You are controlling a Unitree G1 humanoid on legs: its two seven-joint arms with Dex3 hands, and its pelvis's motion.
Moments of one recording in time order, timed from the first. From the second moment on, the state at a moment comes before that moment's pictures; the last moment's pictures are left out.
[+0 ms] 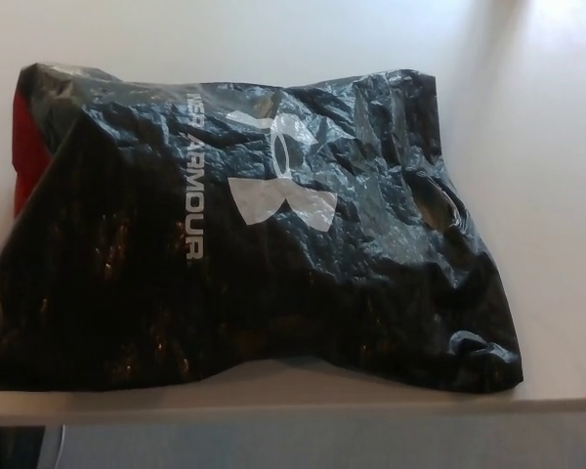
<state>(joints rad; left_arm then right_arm) -0.16 0.57 0.66 0.26 -0.22 -0.82 -0.05 -0.24 -0.46 -0.37 -0.22 -0.13 -0.26 0.03</state>
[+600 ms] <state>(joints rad) -0.43 0.38 0.48 0.75 -0.20 -0.69 -0.03 -0.53 -0.39 -0.17 0.37 -0.13 -0.04 0.07</state>
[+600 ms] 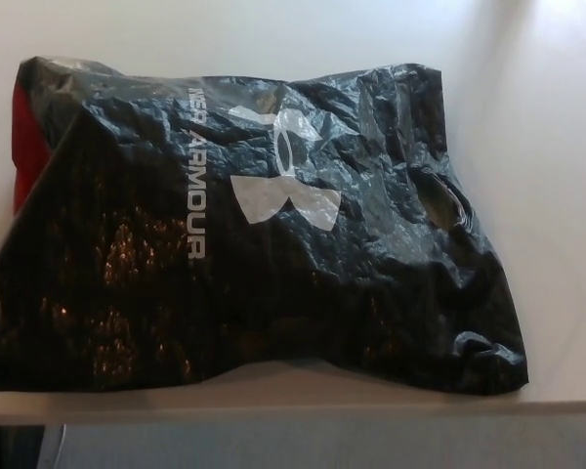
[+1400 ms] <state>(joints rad) -0.47 0.23 0.50 1.08 -0.28 -0.55 -0.04 -0.69 -0.37 -0.06 1.06 -0.11 -0.11 0.18</state>
